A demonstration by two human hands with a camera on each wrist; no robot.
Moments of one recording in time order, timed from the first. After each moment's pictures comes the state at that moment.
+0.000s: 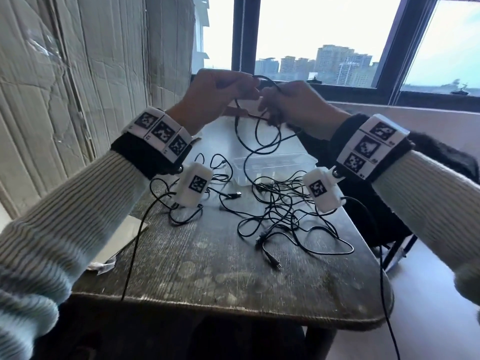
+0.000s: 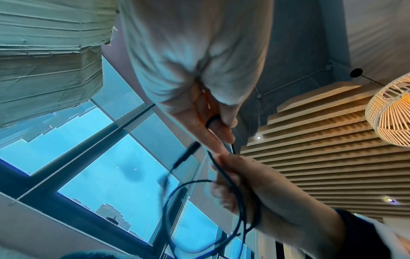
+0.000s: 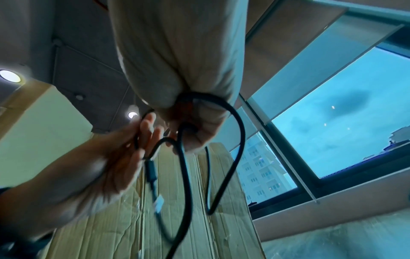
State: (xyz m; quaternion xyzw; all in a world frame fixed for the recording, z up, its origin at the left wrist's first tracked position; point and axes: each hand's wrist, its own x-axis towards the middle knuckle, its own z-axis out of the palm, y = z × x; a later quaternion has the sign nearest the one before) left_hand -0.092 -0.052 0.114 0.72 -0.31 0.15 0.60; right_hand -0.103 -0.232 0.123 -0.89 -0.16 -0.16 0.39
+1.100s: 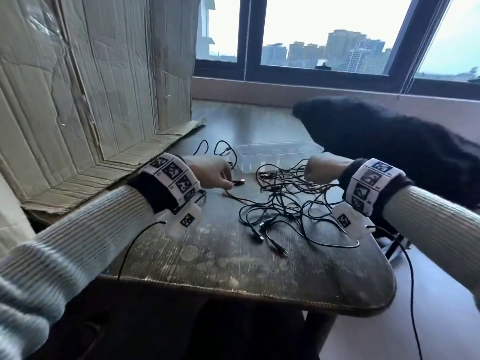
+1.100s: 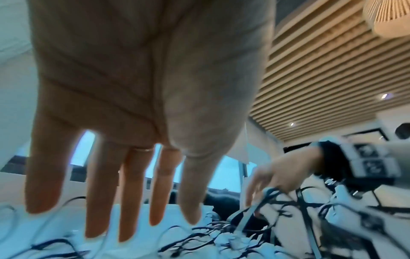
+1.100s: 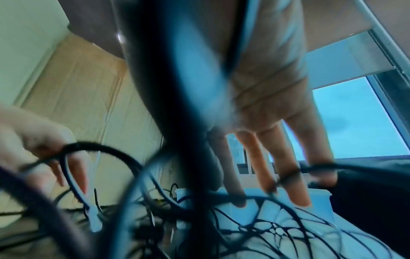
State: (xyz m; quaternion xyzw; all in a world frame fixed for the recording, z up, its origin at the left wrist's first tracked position) left_hand -0.079 -0.035 0.005 0.96 -0.25 -0.08 0.05; right_hand -0.092 -0.297 0.015 -1.00 0.00 0.05 -0.02
